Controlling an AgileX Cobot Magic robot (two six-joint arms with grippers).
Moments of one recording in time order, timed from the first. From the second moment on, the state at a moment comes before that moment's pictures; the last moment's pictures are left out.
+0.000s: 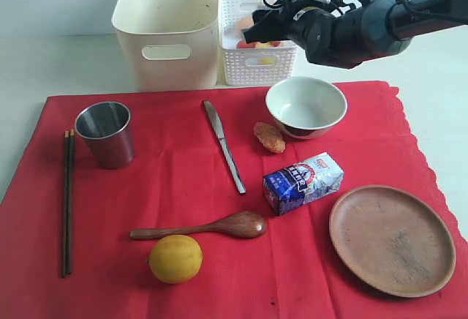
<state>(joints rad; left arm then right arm) 0.11 0.01 0.00 0.08 0.25 -0.10 0.53 2.27 -1.46 0.39 -0.44 -0.53</state>
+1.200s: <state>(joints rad) 0.11 0.01 0.00 0.08 0.25 -0.10 0.53 1.86 -1.46 0.72 0.76 -1.07</state>
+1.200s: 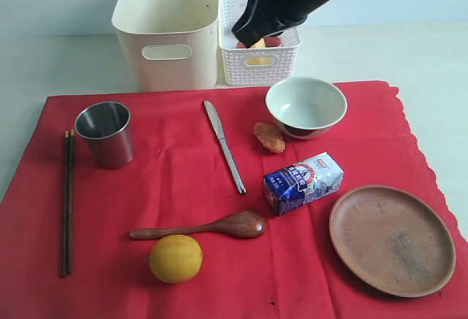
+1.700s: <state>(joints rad) 0.11 0.01 0.00 0.08 0.25 -0.10 0.61 1.94 -1.42 0.84 0.98 -1.48</state>
